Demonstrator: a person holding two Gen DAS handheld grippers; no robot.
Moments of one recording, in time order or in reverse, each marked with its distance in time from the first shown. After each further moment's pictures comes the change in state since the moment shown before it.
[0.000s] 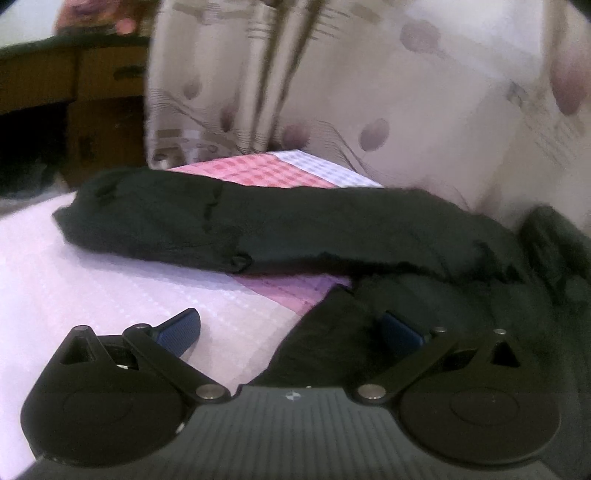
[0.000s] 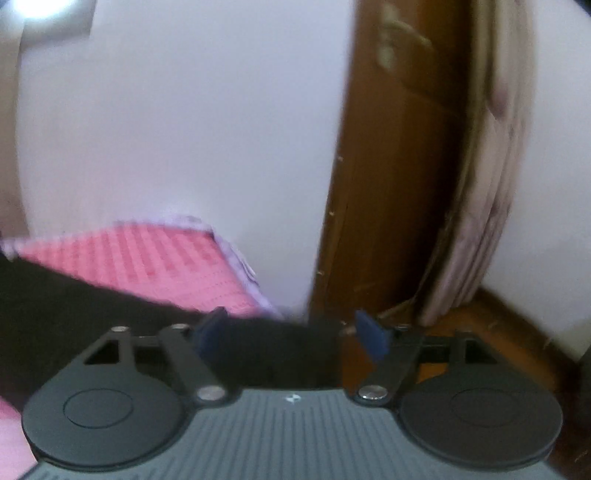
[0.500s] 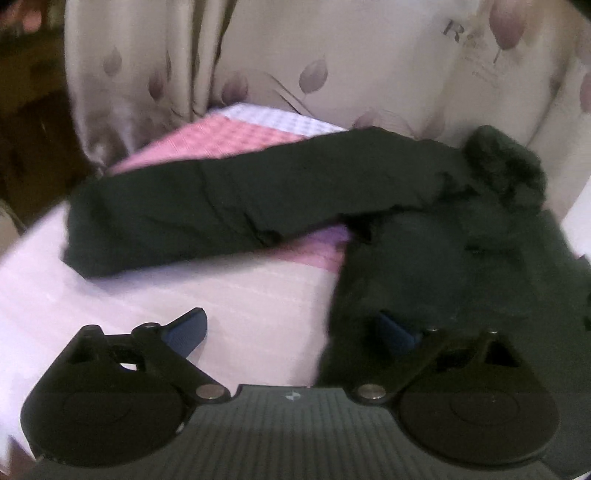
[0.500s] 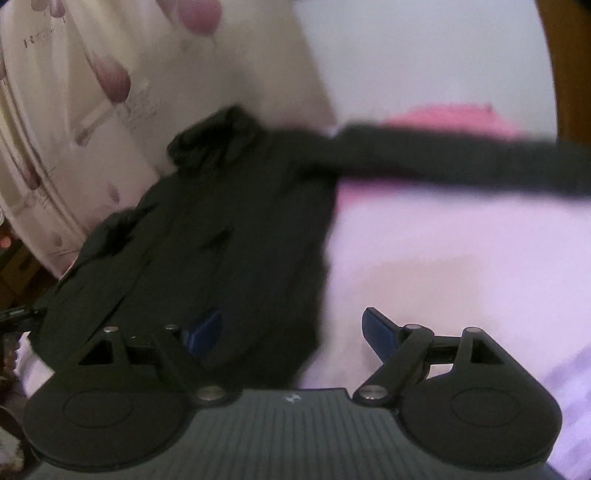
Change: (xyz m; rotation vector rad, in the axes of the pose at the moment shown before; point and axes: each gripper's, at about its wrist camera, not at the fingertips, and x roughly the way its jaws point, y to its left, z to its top) left arm -0.005 0.059 0.019 0.200 0.215 -0.243; right arm -0.173 0.085 -0.143 0.003 0.288 0.819
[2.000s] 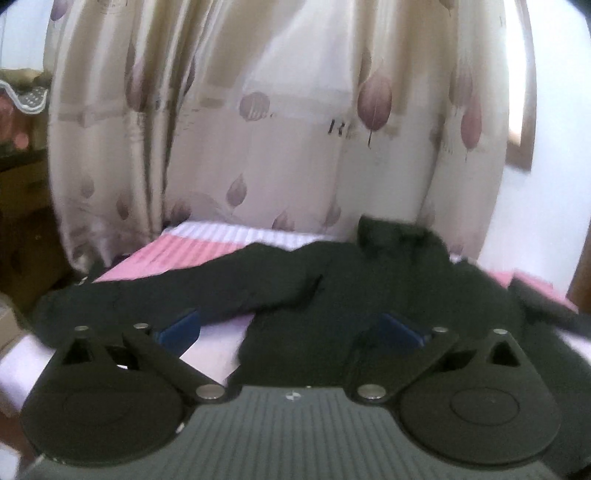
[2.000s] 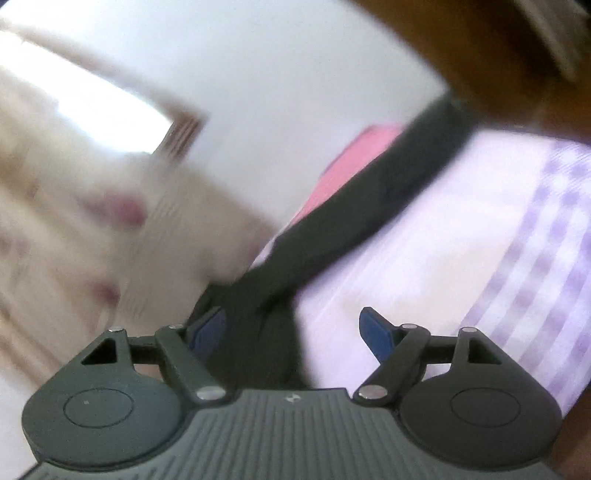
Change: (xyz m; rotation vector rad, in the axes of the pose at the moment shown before) left arm -0.142 -0.095 -0.046 0.159 -0.381 -0.073; right arm -0.074 -0.127 0.016 0.618 -0.354 0.084
